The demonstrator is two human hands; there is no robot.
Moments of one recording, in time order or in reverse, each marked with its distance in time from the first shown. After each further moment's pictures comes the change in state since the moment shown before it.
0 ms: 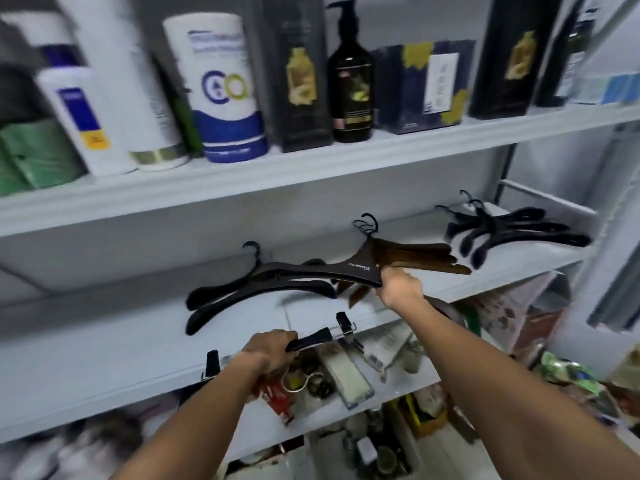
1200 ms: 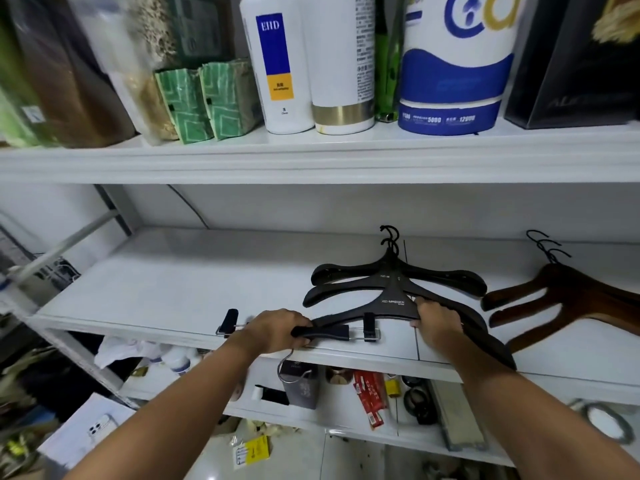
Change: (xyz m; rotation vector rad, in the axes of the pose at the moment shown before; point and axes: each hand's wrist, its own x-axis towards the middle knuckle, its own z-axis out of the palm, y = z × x) left_hand -0.073 -0.195 -0.008 -0.163 0.013 -0.299; right_hand 0.091 -0.172 0.155 -0.173 -0.133 -0.450
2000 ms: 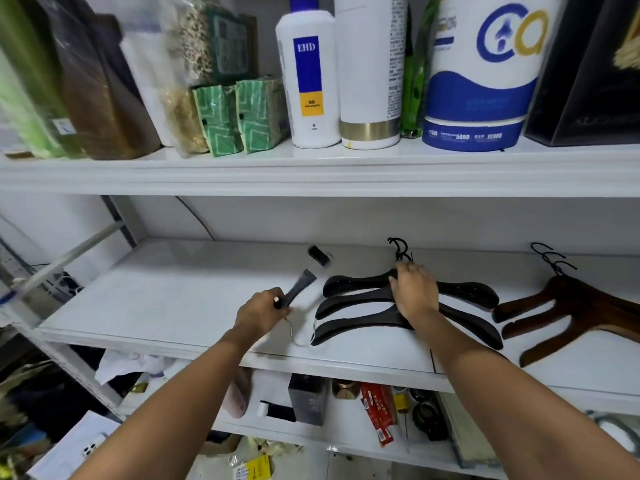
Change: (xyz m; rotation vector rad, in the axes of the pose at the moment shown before) left_hand 0.000 -0.047 -0.025 -0.350 0.365 -0.387; right_hand 0.022 -0.077 -0.055 0.126 0.378 -0.042
